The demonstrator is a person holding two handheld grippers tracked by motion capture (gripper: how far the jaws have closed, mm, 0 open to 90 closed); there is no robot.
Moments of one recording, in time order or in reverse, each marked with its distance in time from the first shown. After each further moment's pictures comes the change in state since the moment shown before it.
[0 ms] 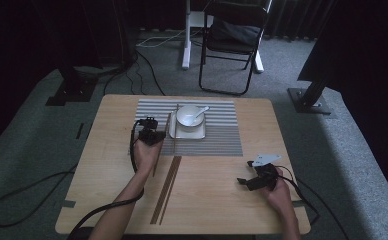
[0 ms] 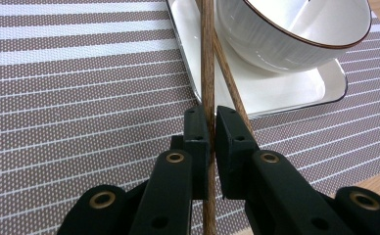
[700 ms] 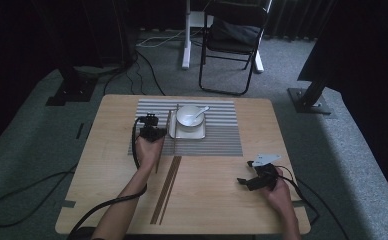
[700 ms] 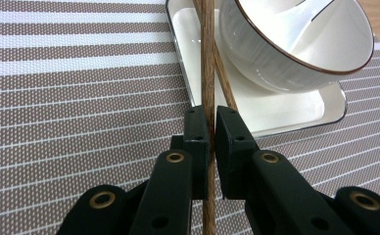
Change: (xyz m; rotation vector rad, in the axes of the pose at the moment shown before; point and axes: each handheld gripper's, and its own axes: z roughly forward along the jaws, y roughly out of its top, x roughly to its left) left arm 0.002 0.012 0.008 -0.012 -0.014 -0.047; right arm 0.000 0.000 0.000 0.000 0.000 0.000
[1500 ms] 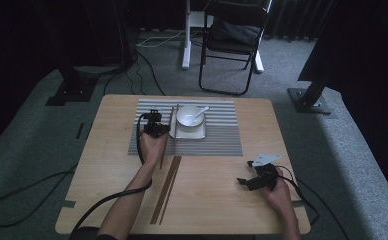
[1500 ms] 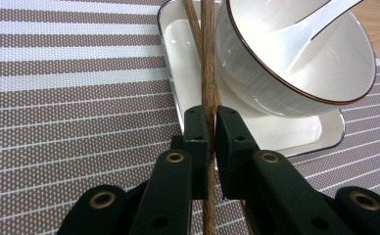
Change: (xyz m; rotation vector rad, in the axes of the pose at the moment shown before) left arm -0.003 0.011 0.016 0.004 -0.012 -0.028; right arm 0.000 0.000 0.000 0.000 0.000 0.000
